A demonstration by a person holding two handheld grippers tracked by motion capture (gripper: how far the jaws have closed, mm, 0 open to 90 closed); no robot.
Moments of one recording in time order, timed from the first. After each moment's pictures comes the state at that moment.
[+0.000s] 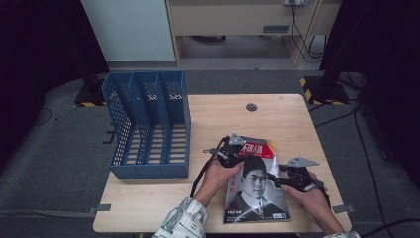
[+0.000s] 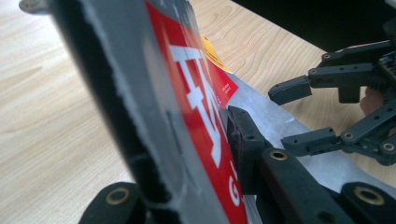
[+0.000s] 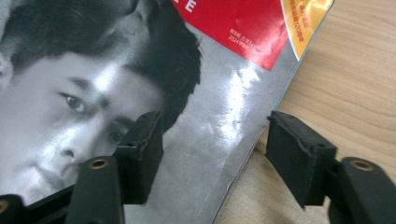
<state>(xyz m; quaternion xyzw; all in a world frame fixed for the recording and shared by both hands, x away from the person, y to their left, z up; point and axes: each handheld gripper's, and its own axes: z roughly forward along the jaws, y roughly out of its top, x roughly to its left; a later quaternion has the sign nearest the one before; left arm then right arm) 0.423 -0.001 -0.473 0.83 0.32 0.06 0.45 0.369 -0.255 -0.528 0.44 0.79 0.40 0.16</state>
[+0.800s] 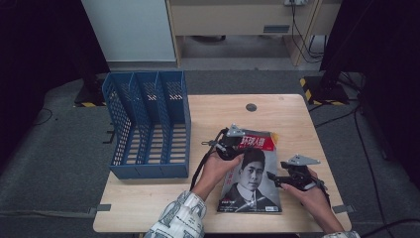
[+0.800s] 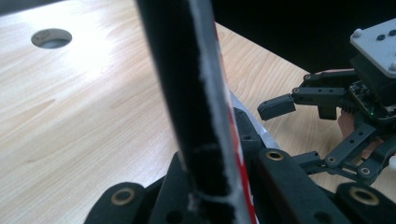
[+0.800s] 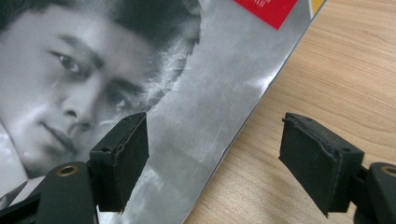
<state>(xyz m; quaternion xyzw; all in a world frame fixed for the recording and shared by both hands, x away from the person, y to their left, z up) 0.430 0.004 -0.443 0.82 0.31 0.06 0.47 0.372 -0.255 -0.524 0.44 0.79 0.41 0.16</state>
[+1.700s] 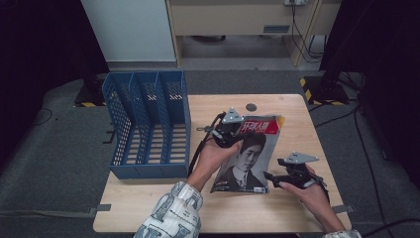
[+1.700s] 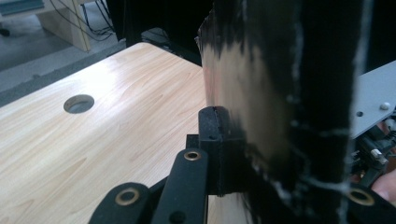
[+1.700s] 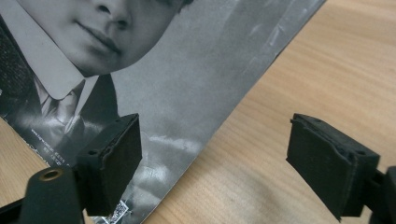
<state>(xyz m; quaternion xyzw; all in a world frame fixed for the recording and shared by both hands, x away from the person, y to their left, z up) 0.430 0.012 -0.377 0.81 0.27 0.10 0.51 0.374 -0.248 -0.508 0.39 0.80 0.42 0.15</state>
